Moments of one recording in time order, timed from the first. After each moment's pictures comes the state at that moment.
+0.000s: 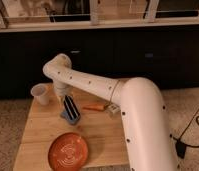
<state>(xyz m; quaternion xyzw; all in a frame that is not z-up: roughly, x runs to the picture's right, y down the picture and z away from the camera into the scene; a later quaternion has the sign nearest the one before) -0.181 0.071 0.830 -0.14 -0.31 -0.82 0.46</state>
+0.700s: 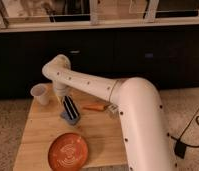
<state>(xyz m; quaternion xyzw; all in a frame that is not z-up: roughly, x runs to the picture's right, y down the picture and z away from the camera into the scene) -0.187 0.073 0.835 -0.14 -0.31 -0.83 0.45</state>
